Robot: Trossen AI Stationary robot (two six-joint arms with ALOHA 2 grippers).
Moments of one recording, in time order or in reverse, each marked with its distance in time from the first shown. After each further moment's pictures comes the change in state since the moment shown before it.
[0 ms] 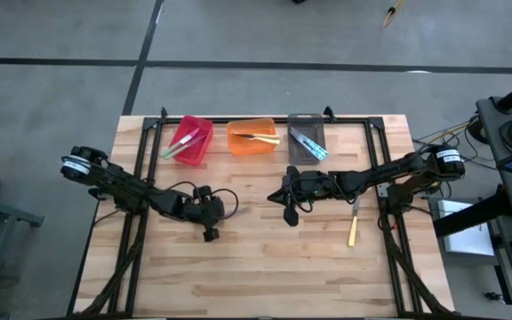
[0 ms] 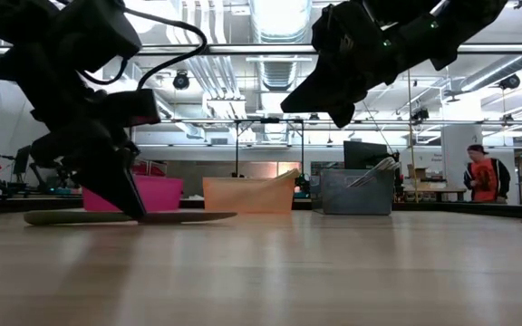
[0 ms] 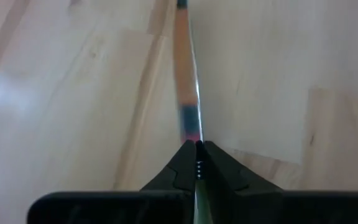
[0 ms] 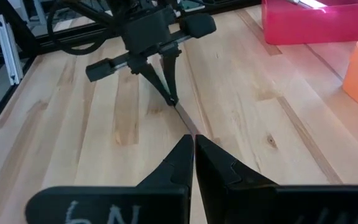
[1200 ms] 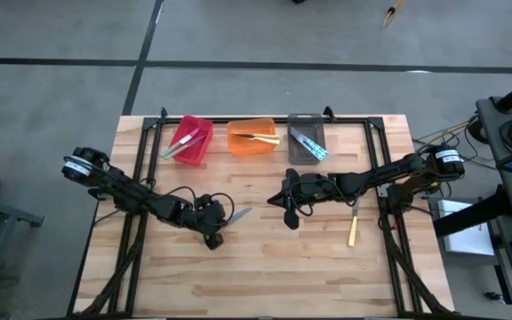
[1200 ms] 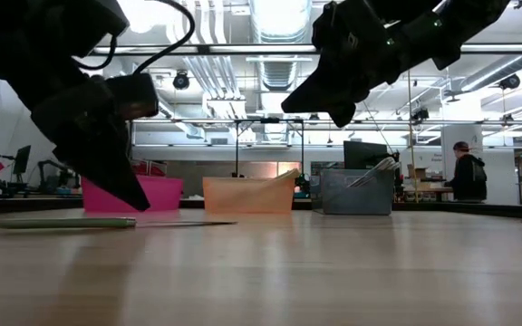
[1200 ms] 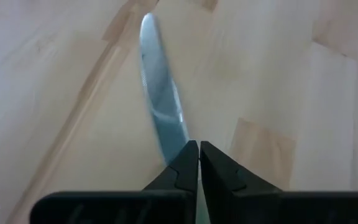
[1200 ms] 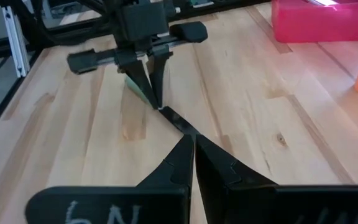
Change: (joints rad) left arm -0.075 -0.010 0.001 0.145 0.002 -0.238; right arm 0.020 0.007 0.000 0.000 0.001 -0.009
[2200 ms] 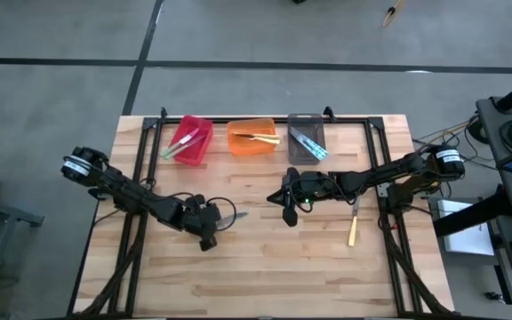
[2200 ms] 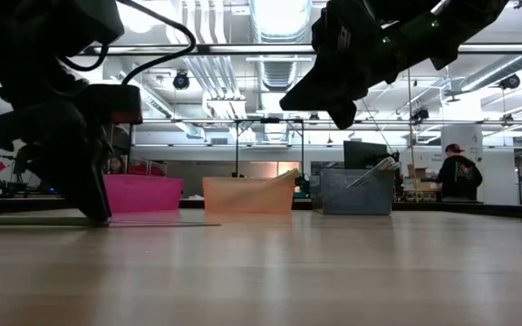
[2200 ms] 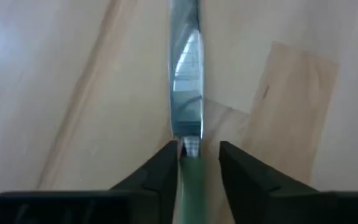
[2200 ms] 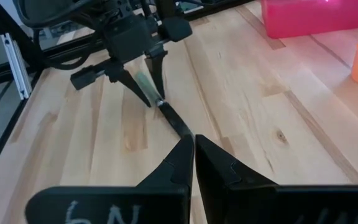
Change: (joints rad) left arm -0.029 -0.009 0.085 -0.346 0.029 -0.027; right arm -0.014 -0.005 0.001 0.011 0.002 0.096
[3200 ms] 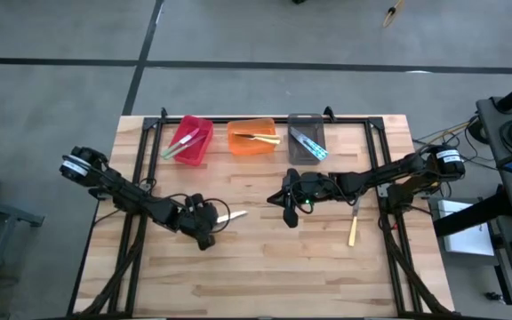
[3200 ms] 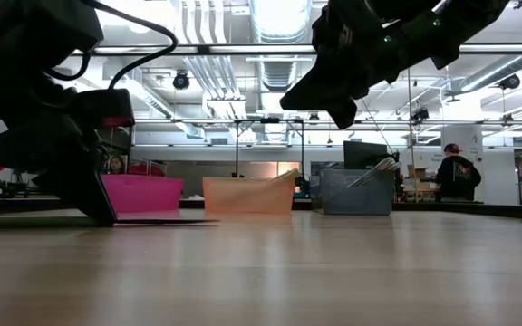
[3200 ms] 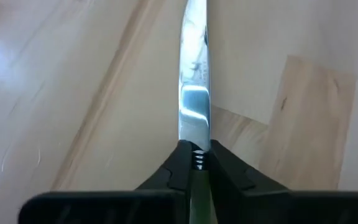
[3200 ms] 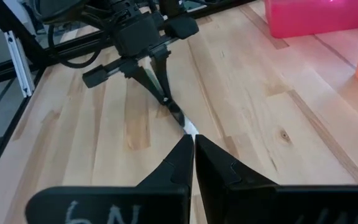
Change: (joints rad) left arm -0.027 0.031 -0.112 0.136 -0.098 -0.011; right arm 0.010 0.000 0.000 -0.002 0.000 -0.002
